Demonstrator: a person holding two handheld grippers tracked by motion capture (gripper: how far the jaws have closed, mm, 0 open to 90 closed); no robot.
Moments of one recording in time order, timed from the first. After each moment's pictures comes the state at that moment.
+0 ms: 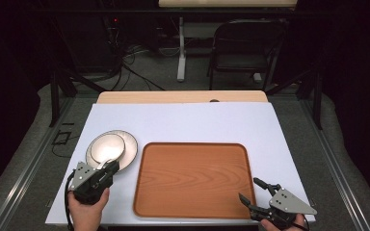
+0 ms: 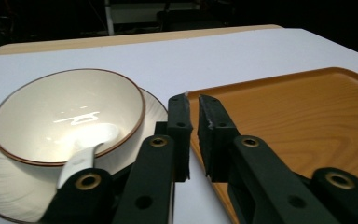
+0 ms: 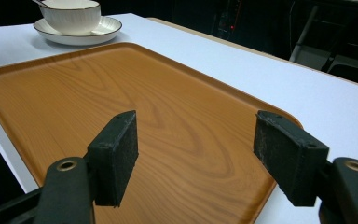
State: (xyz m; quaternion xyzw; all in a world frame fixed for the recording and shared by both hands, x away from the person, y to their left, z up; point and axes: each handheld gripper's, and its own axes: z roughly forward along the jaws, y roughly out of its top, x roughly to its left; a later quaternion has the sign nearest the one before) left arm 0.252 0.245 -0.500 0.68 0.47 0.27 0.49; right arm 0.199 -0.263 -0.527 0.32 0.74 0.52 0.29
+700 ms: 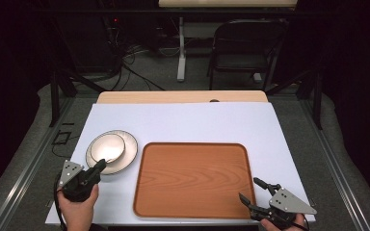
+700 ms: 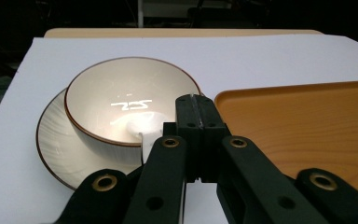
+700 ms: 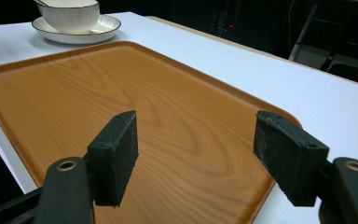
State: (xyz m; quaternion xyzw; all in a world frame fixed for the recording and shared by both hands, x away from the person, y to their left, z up) left arm 0.257 0.270 -0.507 0.65 0.53 0.27 0.47; right arm 0.199 -0.263 -0.527 0.32 0.74 0.51 0.29
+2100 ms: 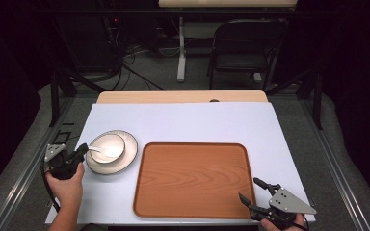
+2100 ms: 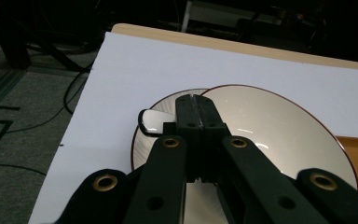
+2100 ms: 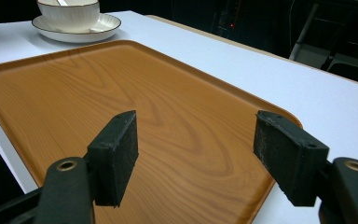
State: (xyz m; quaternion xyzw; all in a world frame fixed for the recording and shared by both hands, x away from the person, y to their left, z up) left arm 0.321 0.328 -0.517 0.59 0.60 0.29 0.46; right arm 0.200 -0.263 -0.527 0.32 0.74 0.51 0.29
